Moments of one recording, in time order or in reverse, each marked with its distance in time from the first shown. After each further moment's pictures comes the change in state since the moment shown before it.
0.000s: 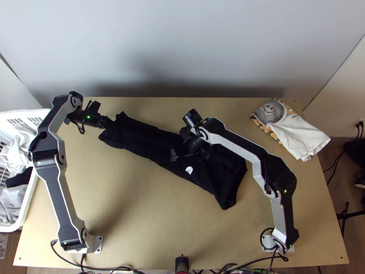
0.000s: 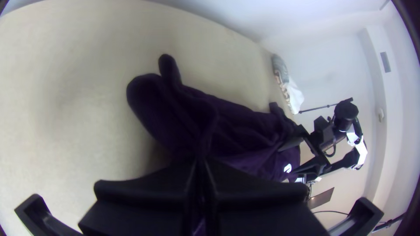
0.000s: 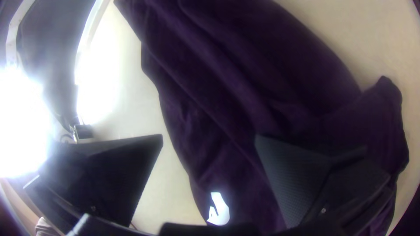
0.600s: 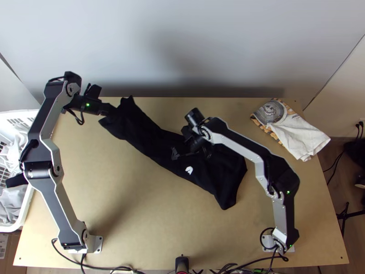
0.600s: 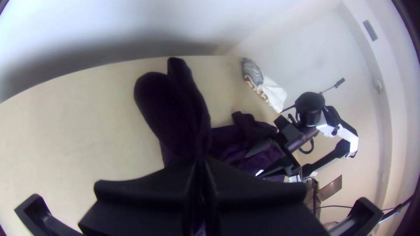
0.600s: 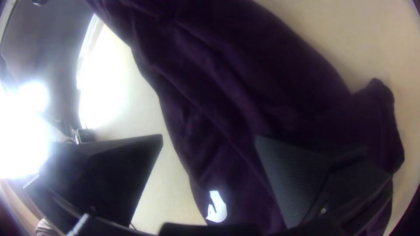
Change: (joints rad) left arm -0.101 -0.258 -0.002 -0.005 0.014 -0.068; right arm -0.015 -0.027 -0.019 0.023 0.000 0.008
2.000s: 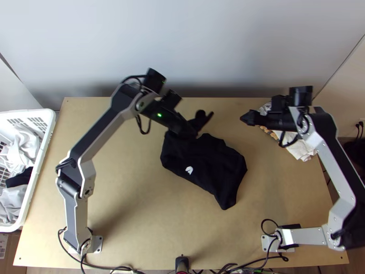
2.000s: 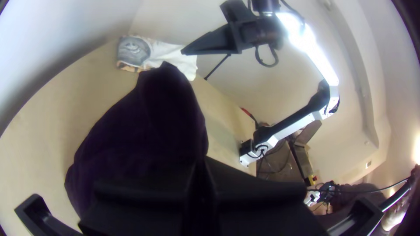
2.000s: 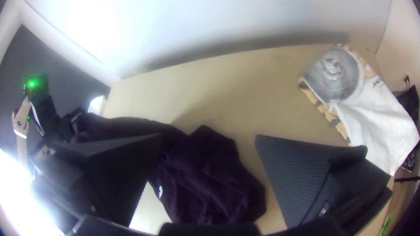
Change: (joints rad) left arm -0.652 -0.053 0.179 0.125 -0.003 -0.257; right arm -0.565 -0.625 -0.281 0.025 0.036 0.017
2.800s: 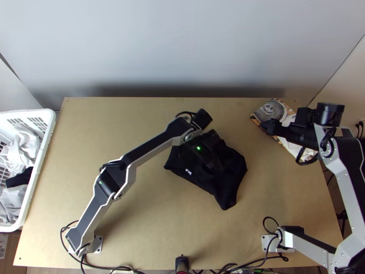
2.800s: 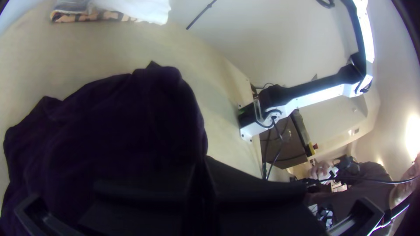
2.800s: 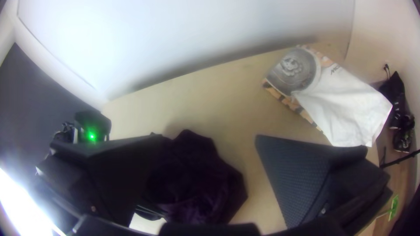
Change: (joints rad) left arm -0.262 0.279 0.003 0.138 -0.006 0.023; right arm -0.121 -0.257 -0.164 -0.003 0.049 0.023
